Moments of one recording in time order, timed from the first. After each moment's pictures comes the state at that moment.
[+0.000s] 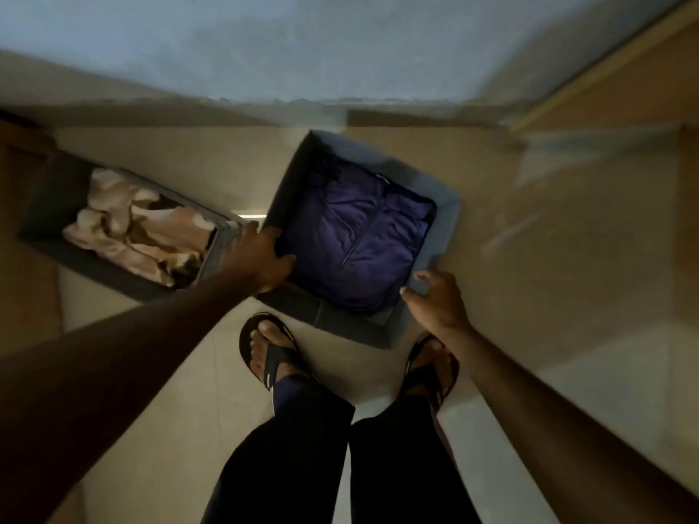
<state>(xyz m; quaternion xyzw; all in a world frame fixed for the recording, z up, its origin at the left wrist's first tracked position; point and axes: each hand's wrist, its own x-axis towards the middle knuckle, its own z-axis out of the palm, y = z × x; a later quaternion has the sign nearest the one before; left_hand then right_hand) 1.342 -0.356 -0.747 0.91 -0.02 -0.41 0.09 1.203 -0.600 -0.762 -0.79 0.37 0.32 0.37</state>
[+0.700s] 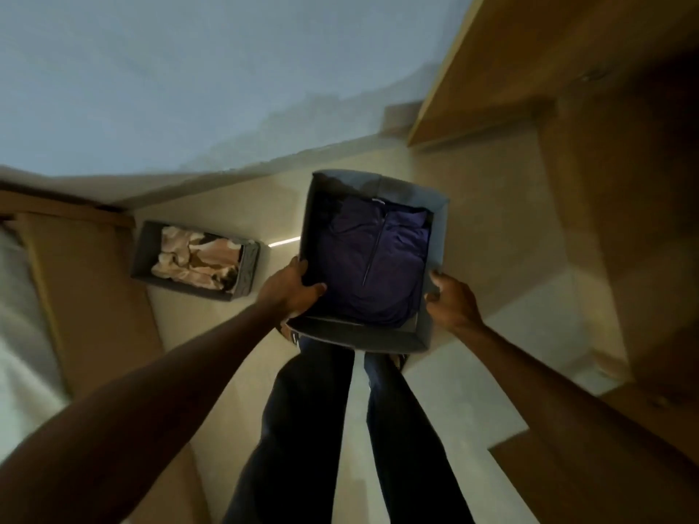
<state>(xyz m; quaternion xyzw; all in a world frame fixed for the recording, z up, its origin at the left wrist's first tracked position) 1.260 -0.408 -0.509 0.86 -0.07 -0.49 0.13 1.106 -0.642 -0.514 -0.80 0.38 0.29 0.35</state>
